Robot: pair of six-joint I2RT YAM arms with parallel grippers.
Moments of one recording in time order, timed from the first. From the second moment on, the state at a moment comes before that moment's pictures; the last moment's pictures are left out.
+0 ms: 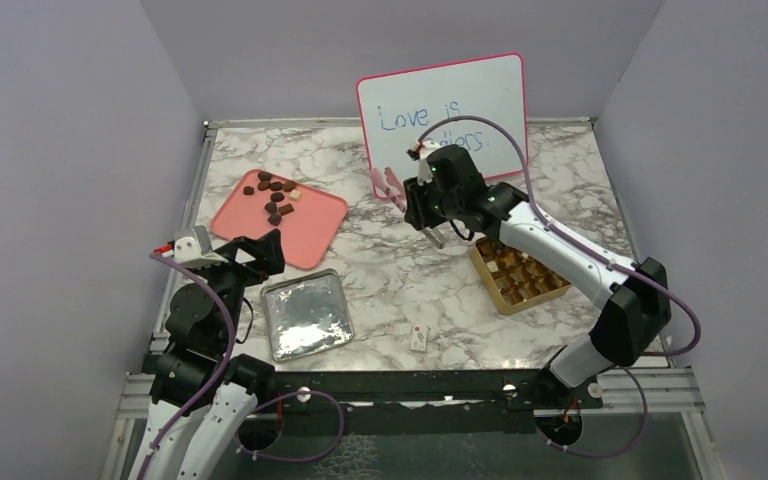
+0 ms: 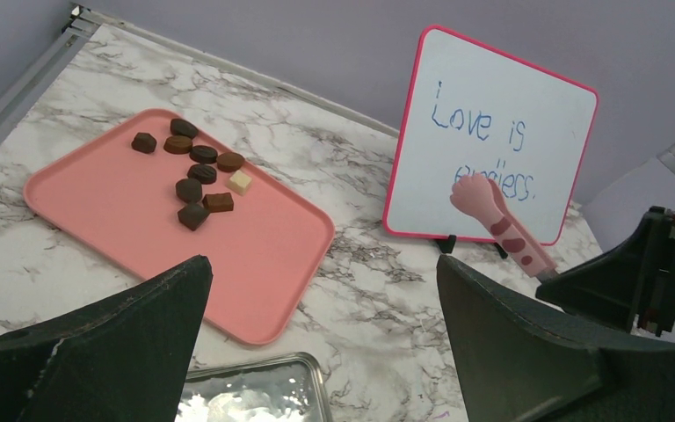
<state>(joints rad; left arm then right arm) -0.36 0.25 0.65 -0.39 -0.34 -0.45 0.69 1.52 1.34 -0.51 0.01 0.19</state>
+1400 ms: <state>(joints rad) -0.34 0.19 0.69 -0.46 -0.43 -0.46 1.01 2.47 2.27 -0.64 0.05 0.03</state>
